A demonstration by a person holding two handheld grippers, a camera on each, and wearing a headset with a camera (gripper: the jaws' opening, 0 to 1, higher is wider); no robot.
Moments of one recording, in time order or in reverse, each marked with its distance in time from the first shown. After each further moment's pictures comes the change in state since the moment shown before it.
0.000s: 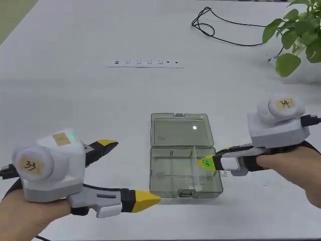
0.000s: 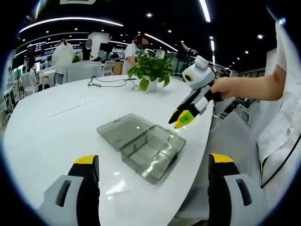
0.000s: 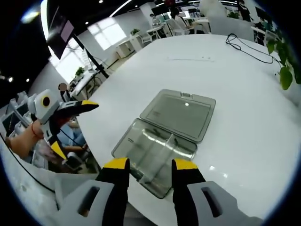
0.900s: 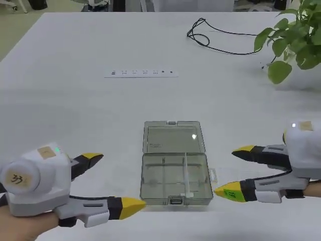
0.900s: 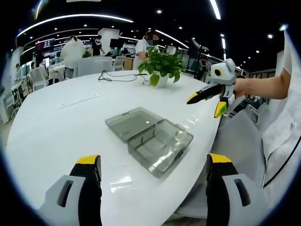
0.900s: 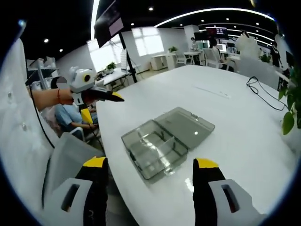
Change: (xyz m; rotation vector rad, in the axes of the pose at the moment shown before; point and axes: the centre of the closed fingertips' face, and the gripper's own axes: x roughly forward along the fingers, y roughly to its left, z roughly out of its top) left arm -0.004 0.006 -0.012 -0.043 0.053 0.111; right arm -0.061 -0.013 -0.020 -0.370 -0.160 0.115
